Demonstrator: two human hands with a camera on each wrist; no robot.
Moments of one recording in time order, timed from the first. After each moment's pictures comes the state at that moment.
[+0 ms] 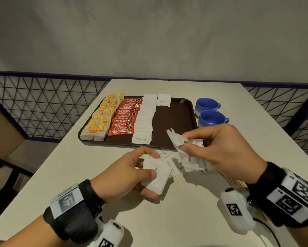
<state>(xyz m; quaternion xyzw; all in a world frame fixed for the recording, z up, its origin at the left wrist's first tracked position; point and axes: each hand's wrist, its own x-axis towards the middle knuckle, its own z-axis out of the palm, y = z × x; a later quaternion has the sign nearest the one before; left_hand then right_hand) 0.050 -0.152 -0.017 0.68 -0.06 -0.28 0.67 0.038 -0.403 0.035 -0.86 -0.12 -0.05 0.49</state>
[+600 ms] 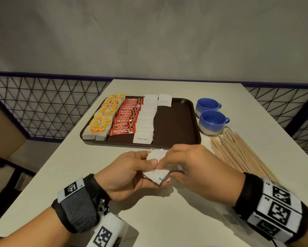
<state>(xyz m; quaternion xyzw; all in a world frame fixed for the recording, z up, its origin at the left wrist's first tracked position) 0.049 -0.159 -0.011 0.52 -0.01 -0.34 0.78 0.030 -0.370 0.013 -0.92 -0.29 -0.01 0.24</state>
